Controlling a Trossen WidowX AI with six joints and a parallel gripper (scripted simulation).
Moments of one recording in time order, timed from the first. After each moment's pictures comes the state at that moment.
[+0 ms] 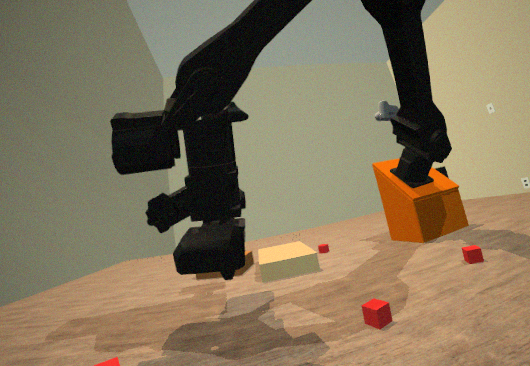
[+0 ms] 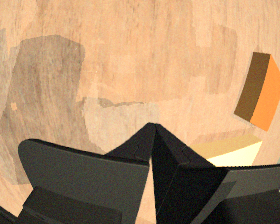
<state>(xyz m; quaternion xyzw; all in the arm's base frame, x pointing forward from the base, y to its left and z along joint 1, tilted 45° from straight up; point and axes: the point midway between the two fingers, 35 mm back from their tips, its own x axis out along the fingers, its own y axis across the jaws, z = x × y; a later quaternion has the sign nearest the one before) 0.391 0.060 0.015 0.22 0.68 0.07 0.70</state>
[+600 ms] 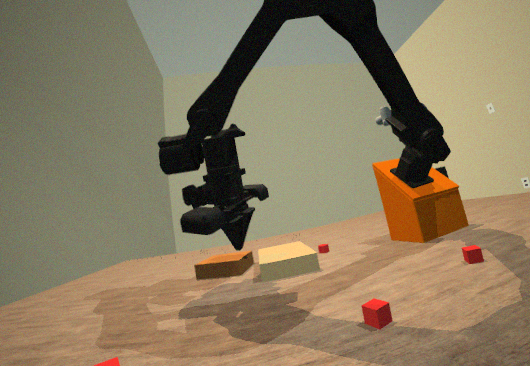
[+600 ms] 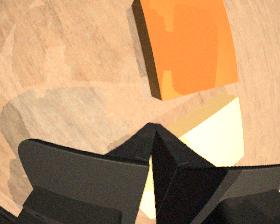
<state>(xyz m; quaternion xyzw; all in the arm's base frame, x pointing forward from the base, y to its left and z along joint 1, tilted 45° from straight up) 0.364 -0.038 -0.056 0.40 0.70 -0.10 0.58</state>
